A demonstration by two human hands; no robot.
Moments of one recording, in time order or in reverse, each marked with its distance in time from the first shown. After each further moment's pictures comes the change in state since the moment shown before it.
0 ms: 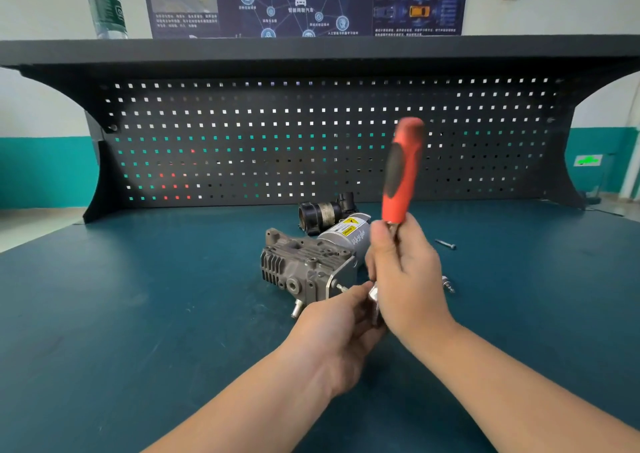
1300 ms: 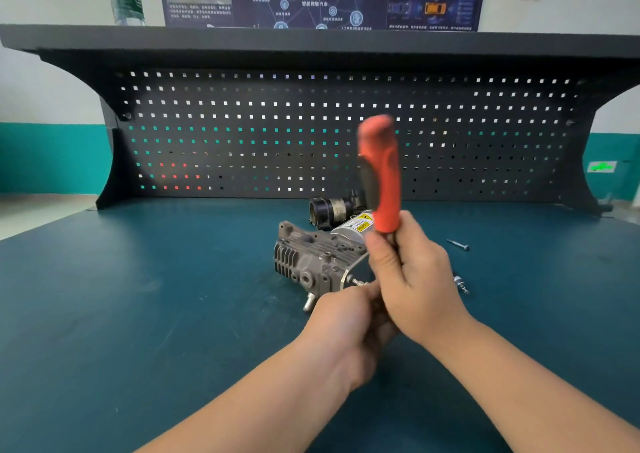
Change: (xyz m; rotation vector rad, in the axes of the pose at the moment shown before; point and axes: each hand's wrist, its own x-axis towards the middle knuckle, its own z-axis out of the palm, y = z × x) left_hand 0.001 0.002 -0.002 -0.011 -0.060 0.007; right_hand -0.001 -0.005 -0.002 -0.200 -0.168 -0.303
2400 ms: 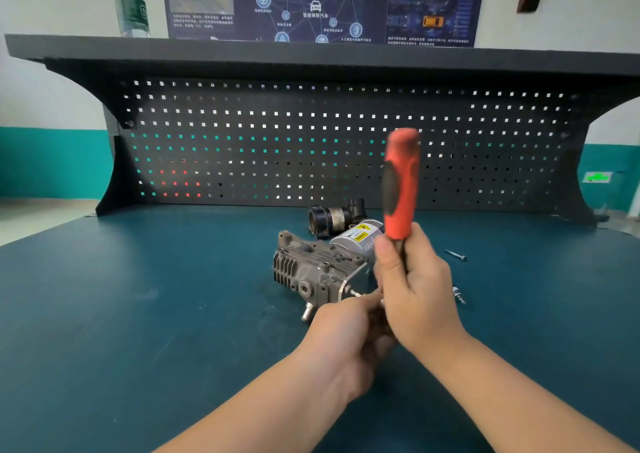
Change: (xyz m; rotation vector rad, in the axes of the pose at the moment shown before) left_hand 0.004 -0.002 -0.003 -0.048 -0.017 -0.026; right_hand -0.003 0.002 0.005 0.059 0.111 0.108
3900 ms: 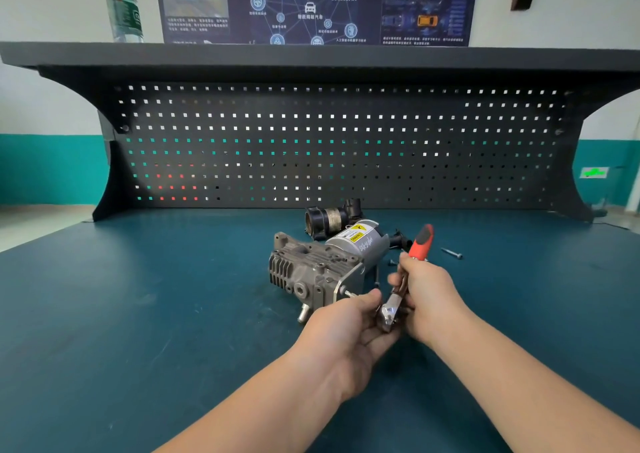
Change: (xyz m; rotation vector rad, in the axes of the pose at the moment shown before) left_hand -0.004 0.003 0.004 0.038 0.084 -0.022; right_hand 0.014 0.034 -0.002 0.544 0.234 1.313
